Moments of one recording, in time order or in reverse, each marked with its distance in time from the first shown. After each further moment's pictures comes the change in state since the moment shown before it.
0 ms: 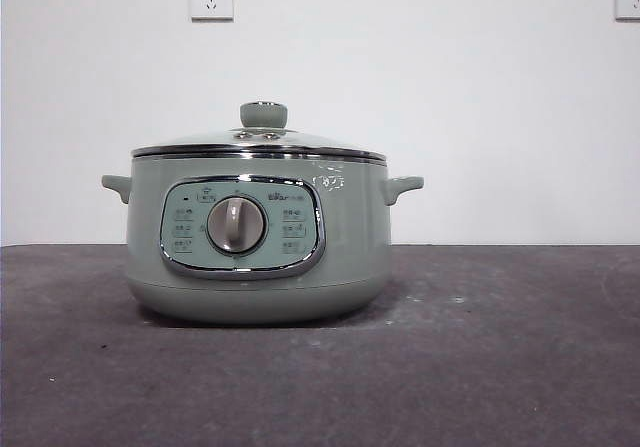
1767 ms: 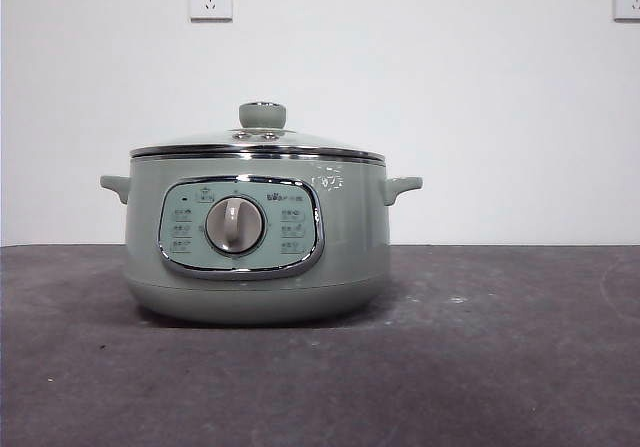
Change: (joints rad) left arm 0.000 0.000 0.000 0.000 0.000 0.000; right arm -0.608 -0.851 -1.138 1.144 -0.104 -0.128
